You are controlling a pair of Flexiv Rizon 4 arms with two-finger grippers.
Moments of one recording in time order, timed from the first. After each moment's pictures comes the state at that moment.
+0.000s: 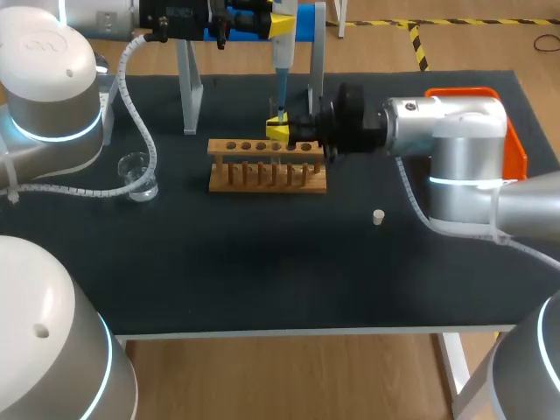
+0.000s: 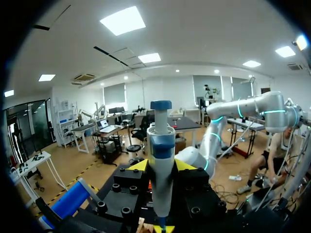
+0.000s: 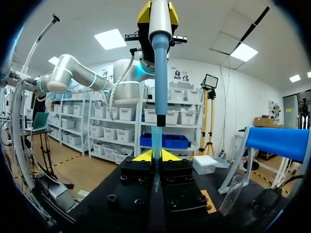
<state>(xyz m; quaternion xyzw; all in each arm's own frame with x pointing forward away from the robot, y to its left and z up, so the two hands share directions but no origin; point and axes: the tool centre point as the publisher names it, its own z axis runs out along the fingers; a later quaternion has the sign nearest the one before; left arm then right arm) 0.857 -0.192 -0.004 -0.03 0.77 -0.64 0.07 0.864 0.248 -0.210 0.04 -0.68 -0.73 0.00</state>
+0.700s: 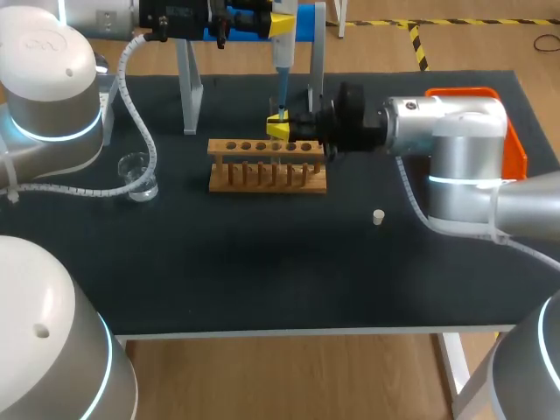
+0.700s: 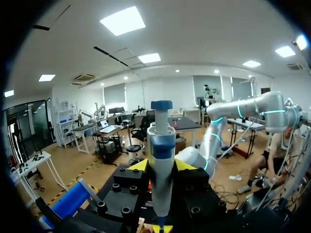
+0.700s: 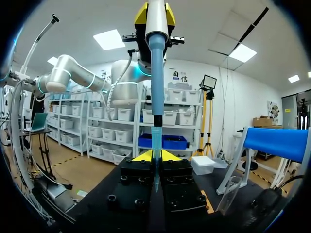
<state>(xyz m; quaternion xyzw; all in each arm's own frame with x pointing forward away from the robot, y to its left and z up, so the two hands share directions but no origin) 0.857 -0.192 -0.004 -0.03 0.77 -0.64 0.07 0.869 0.247 -0.209 0.04 -0.68 -0.73 0.00</state>
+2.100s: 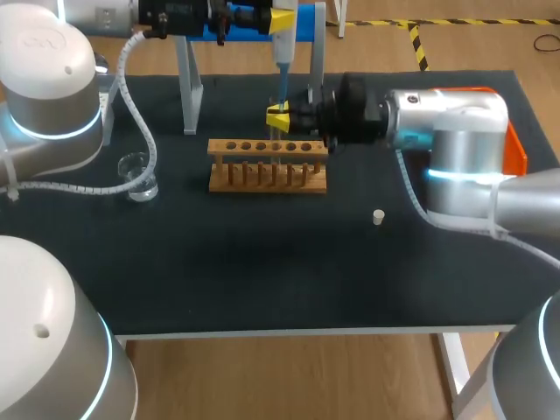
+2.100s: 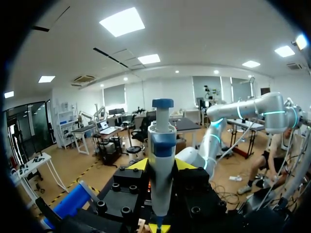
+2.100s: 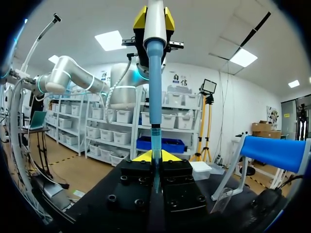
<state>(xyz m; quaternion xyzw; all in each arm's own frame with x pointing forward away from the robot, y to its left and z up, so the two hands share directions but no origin) 0.857 -0.193 0.002 -0.02 0.77 -0.64 0.07 0.876 0.247 -0.191 0.05 -0.67 -0.74 -0.01</state>
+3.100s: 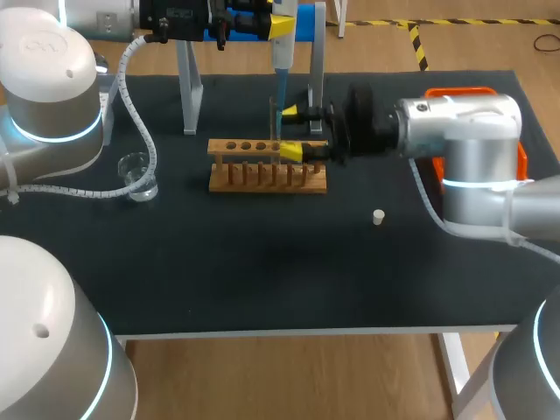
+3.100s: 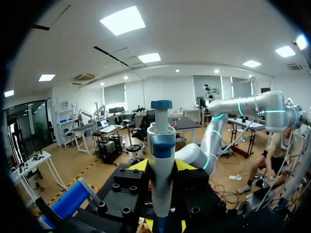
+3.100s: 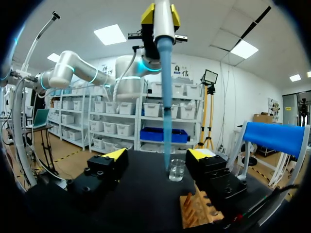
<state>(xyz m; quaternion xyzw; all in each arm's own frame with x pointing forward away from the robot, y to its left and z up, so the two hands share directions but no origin) 0.856 -0.192 -0.005 -0.03 0.77 -0.64 0.07 0.857 0.225 -0.226 0.04 -0.70 -0.71 0.00</state>
